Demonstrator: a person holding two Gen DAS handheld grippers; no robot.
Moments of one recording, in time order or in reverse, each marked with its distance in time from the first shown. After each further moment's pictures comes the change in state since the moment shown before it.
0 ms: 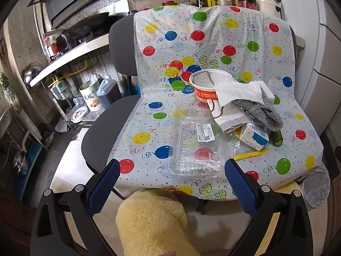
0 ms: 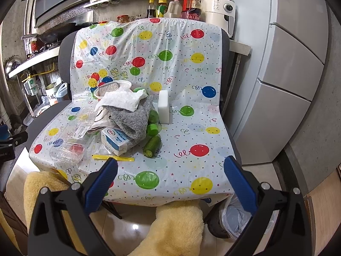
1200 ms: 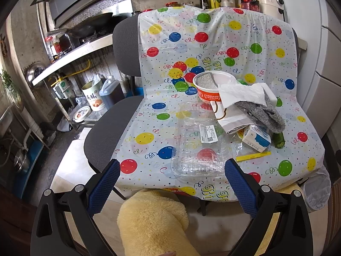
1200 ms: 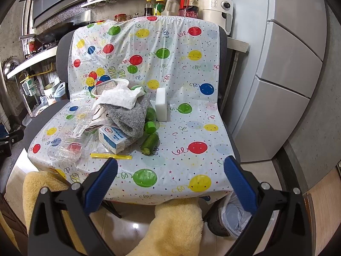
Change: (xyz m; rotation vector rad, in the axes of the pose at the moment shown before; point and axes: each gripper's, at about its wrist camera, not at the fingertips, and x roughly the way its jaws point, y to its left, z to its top) left arm -0.001 0.006 0.000 -0.012 -0.006 0.010; right arm 0.003 -0.004 -0.003 0.006 0.011 -0.005
